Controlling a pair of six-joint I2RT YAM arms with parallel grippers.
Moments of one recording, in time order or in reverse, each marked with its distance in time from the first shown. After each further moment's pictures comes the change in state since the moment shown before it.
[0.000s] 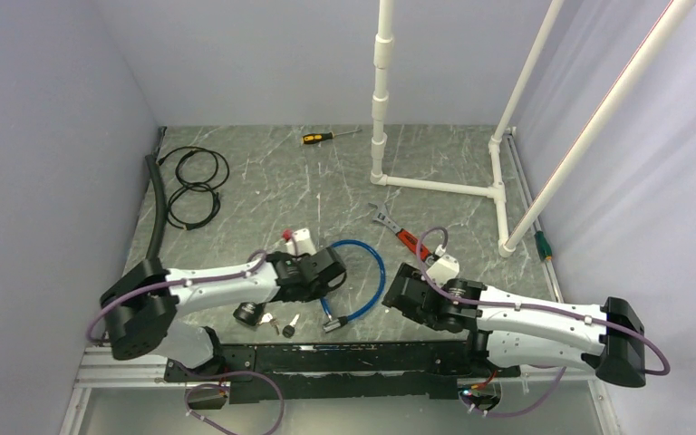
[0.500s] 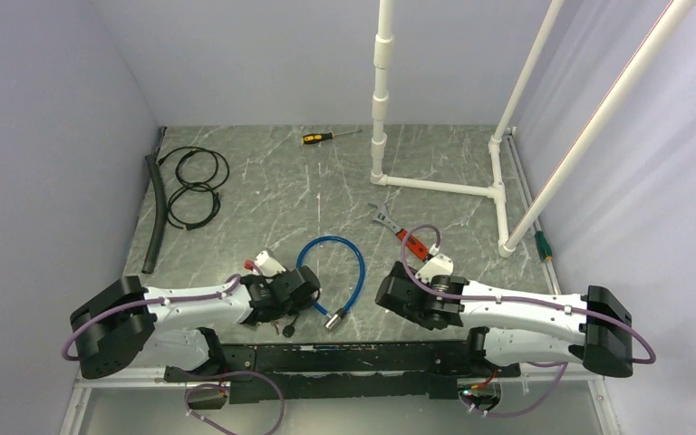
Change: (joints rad) left arm 0.031 -0.230 -0.369 0.213 -0.045 -0.504; right arm 0.014 0.138 0.057 -0.010 0.029 0.071
